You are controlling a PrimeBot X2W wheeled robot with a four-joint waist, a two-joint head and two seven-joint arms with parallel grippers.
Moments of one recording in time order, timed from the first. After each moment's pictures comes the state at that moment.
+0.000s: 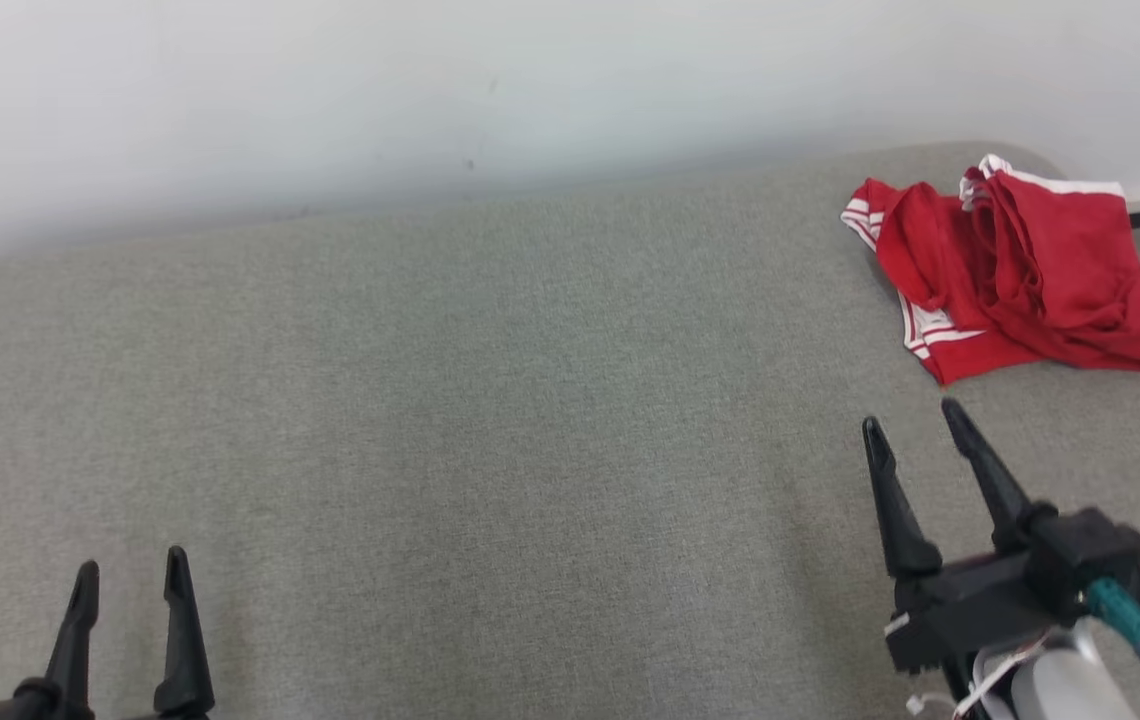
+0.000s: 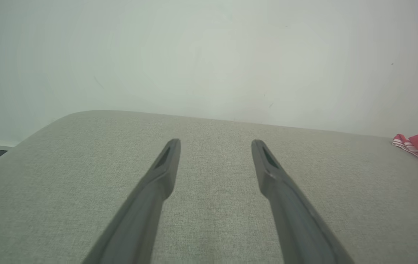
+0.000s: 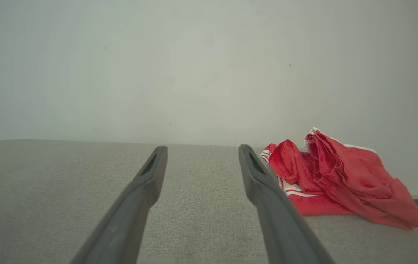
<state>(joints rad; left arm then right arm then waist) 0.04 0.07 0.17 0.05 -0.19 -0.10 -0.26 -0.21 -0.20 0.15 0.23 0.20 0.13 -0.26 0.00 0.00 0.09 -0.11</state>
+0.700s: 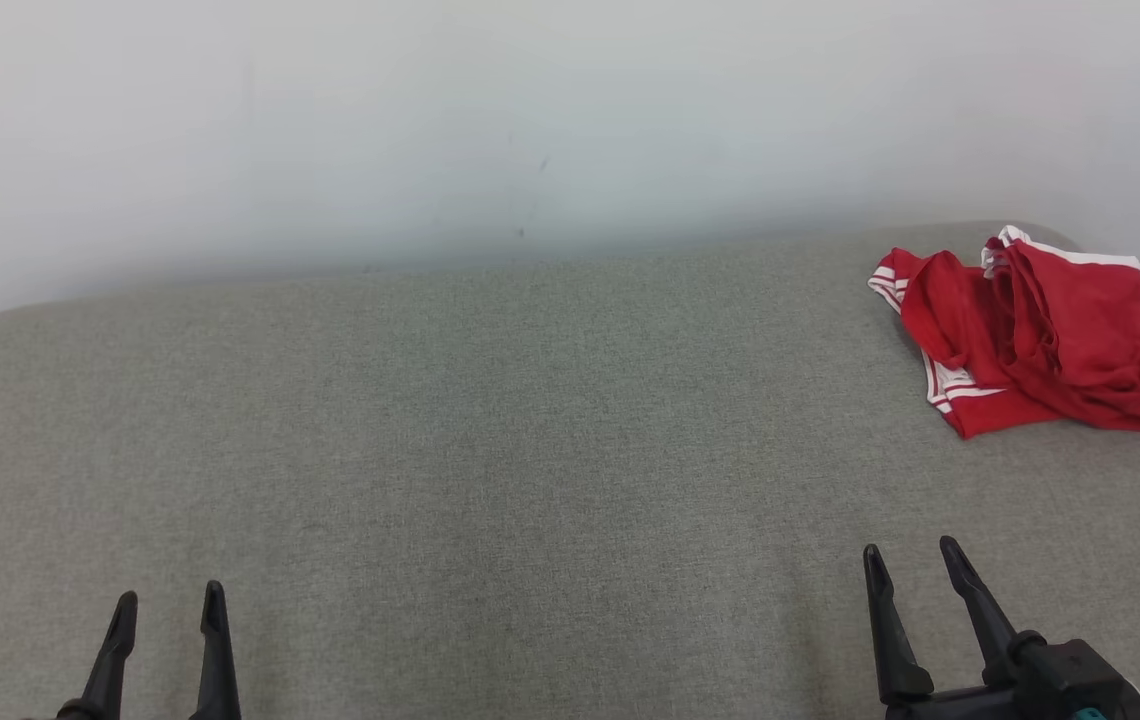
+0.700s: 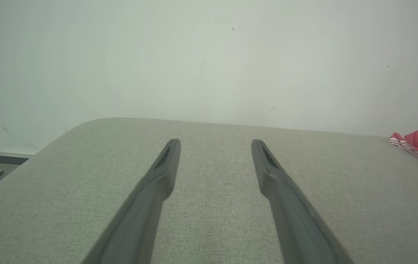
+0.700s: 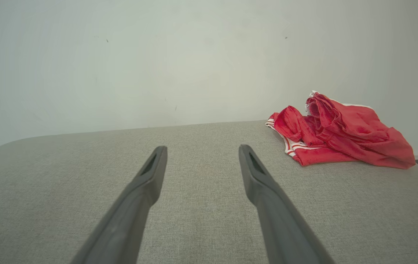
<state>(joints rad) 0.08 0.07 0.14 0.08 -0.16 -0.11 -0.26 0.02 -0.08 0.06 0.18 0.15 0.13 -0.26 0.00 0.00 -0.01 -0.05</state>
